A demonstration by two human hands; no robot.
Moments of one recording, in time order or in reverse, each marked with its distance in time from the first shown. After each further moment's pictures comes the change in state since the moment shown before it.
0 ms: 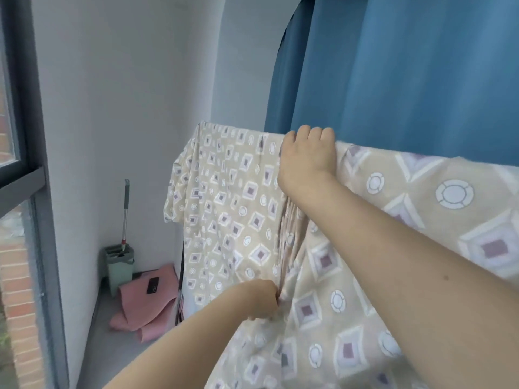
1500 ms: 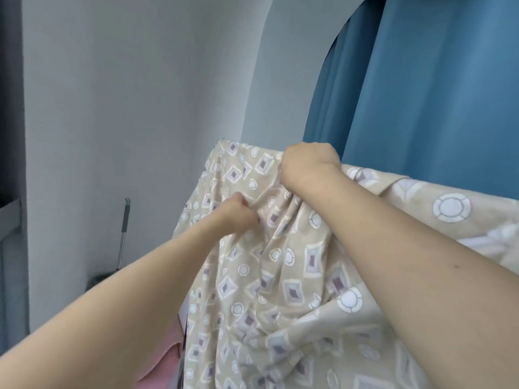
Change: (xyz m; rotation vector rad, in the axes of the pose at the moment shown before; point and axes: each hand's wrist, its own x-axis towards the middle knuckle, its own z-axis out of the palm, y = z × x) left_hand 0.160 -0.258 -0.267 -0.600 0.688 0.014; right_hand 0.211 -0.195 0.027 0.175 -0.215 -0.118
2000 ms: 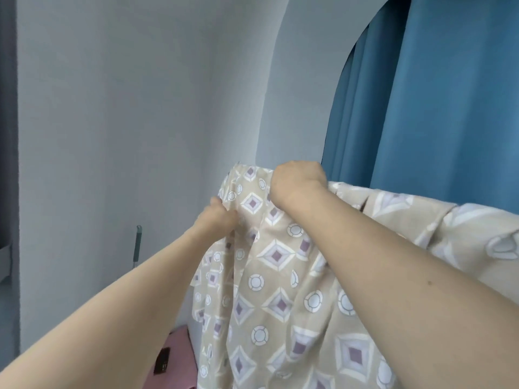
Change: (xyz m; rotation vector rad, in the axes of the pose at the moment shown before) left_hand 0.117 -0.055 -0.051 0.077 0.210 -0.133; right_hand 0.104 -0.054 0.034 0.086 -0.014 -0.006
